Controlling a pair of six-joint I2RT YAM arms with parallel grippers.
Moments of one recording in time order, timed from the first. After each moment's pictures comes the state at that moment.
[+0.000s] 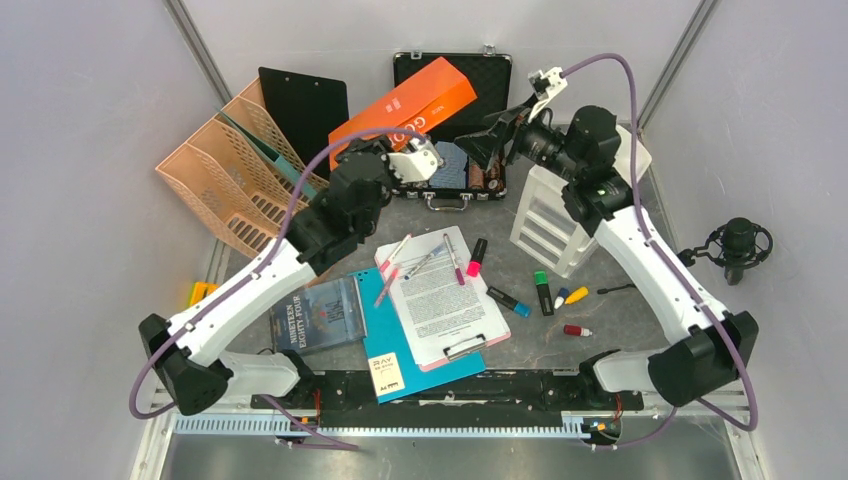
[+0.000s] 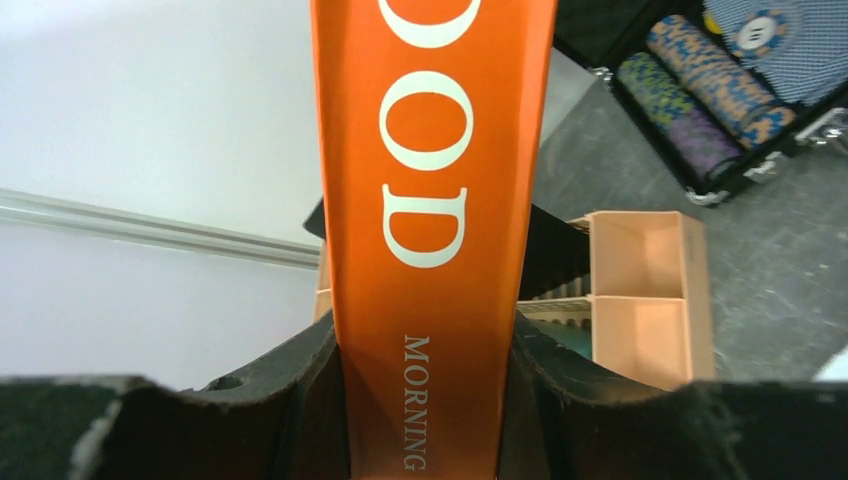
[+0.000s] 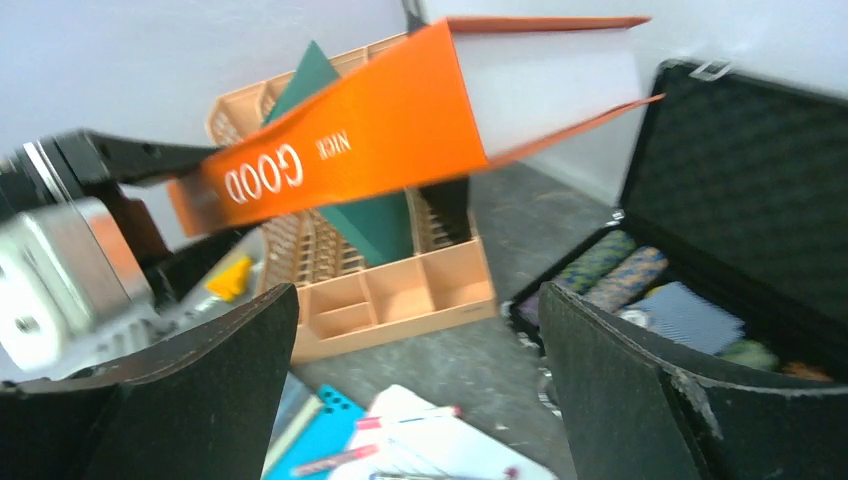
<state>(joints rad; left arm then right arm) -0.78 1.25 1.34 -0.33 -0.65 0.85 0.39 1.32 1.34 0.04 -0.49 0.22</state>
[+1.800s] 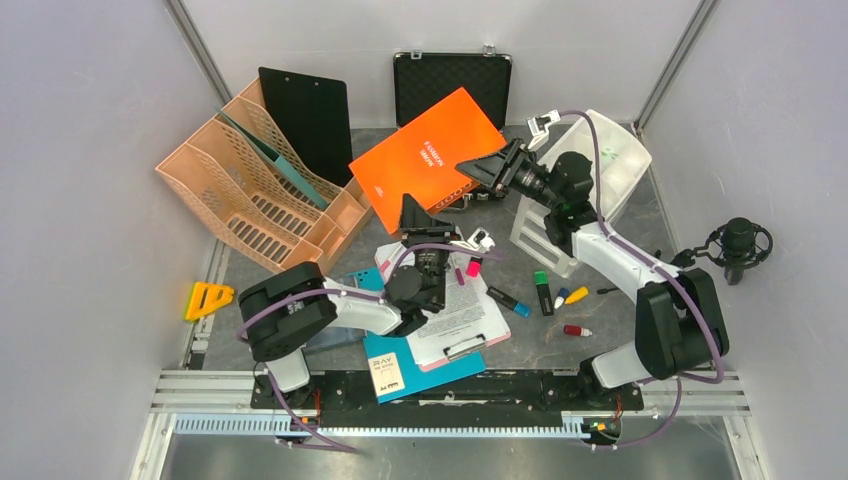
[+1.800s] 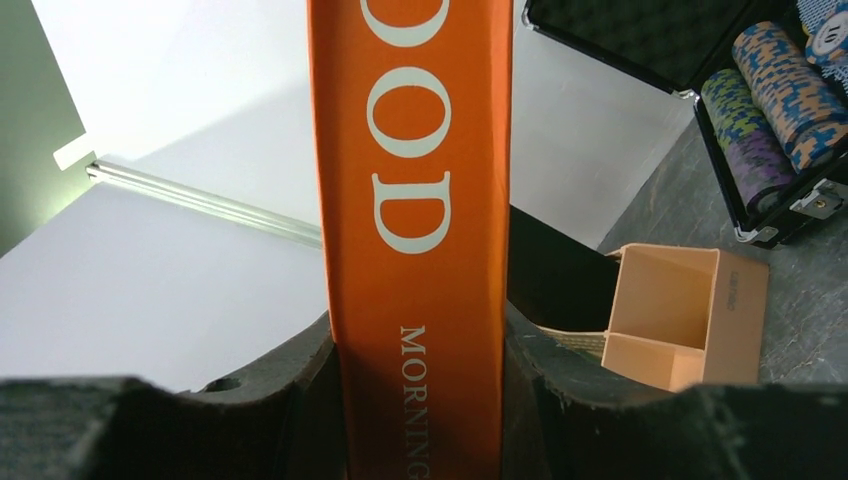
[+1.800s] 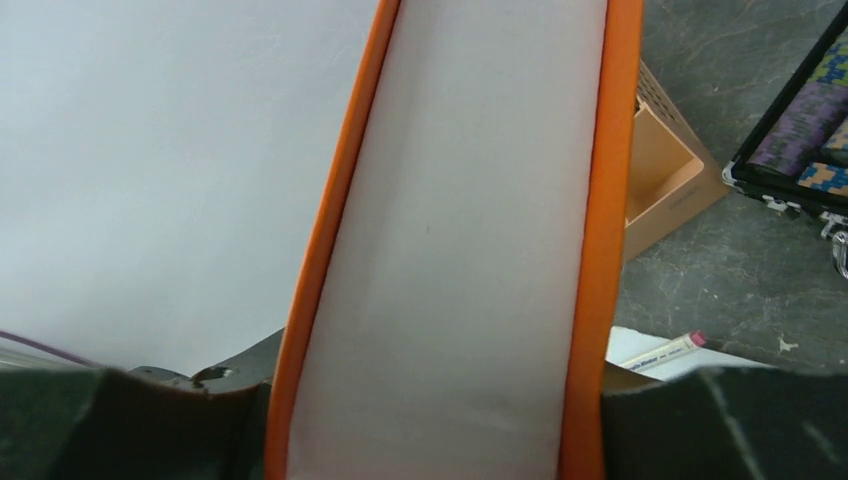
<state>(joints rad) -1.14 1.73 0.74 1.49 -1.06 1.79 0.33 1.46 0.93 0.66 -0.63 1.07</state>
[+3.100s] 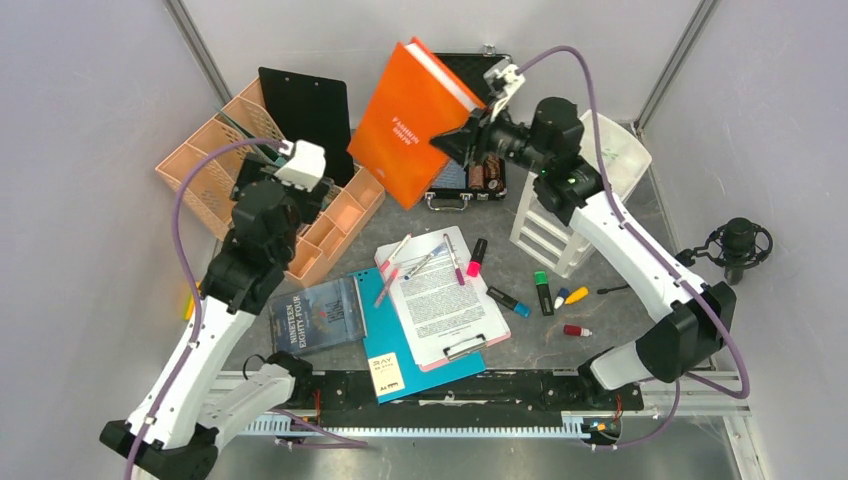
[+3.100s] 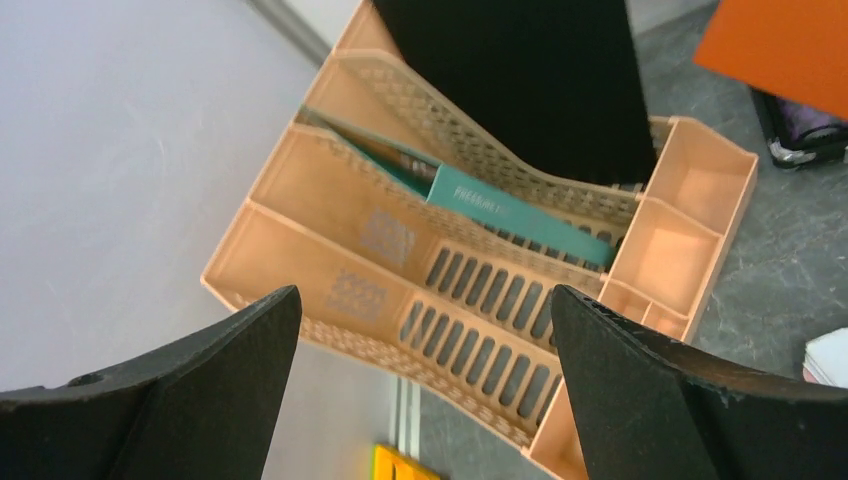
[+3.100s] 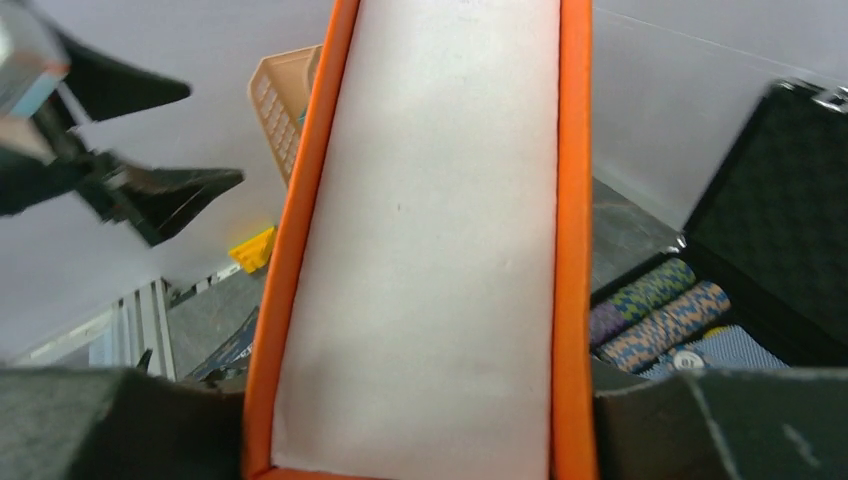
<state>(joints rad) -0.47 0.85 1.07 -0.36 -0.60 0.53 0.47 1.46 1.42 0.09 -0.51 0.26</state>
